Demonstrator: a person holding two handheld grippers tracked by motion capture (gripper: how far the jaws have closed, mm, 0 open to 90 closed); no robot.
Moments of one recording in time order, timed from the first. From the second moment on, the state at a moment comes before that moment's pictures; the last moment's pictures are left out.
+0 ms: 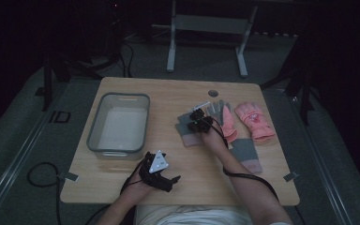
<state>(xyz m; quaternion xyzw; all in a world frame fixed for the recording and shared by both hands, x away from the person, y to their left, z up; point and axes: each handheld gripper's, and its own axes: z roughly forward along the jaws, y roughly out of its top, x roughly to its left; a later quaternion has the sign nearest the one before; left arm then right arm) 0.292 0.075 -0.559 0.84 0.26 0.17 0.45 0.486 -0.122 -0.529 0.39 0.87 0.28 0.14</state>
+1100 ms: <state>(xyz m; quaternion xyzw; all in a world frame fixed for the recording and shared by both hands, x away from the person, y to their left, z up) 0.291 0.075 -0.559 0.84 0.26 0.17 0.44 0.334 -0.167 -0.494 0.48 0.79 0.36 0.15</state>
